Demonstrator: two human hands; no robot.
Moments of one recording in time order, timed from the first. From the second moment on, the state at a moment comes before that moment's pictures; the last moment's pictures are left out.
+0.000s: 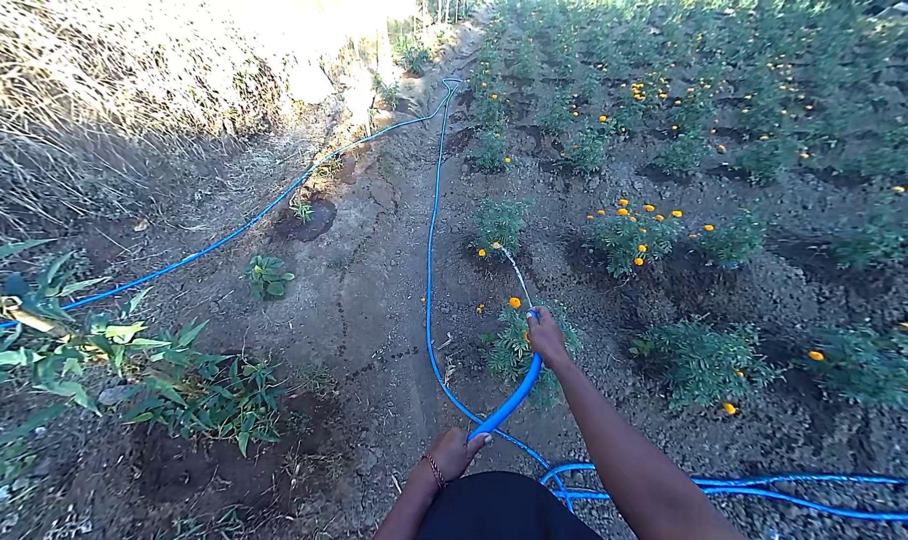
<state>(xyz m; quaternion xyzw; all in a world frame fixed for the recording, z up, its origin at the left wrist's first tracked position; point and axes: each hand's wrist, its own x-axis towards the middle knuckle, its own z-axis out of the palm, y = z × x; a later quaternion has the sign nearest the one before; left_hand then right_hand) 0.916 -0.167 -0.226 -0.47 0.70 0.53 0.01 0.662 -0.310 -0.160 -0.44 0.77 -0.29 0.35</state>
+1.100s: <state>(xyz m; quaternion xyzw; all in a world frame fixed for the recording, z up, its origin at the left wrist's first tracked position) 0.914 -0.167 -0.227 -0.46 0.72 0.52 0.01 0.656 -0.302 -0.160 -0.43 0.78 -0.29 0.35</state>
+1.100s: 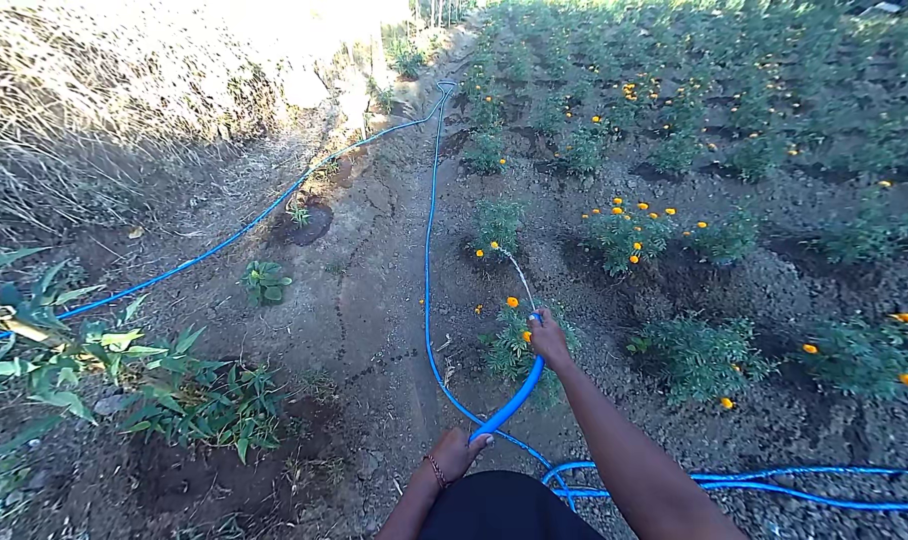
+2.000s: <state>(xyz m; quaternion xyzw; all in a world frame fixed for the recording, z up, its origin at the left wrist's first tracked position) 0.907 -0.180 -0.230 -0.44 0.73 0.52 0.03 0.638 -0.292 -0.160 -0.39 0.80 -0.31 0.33</state>
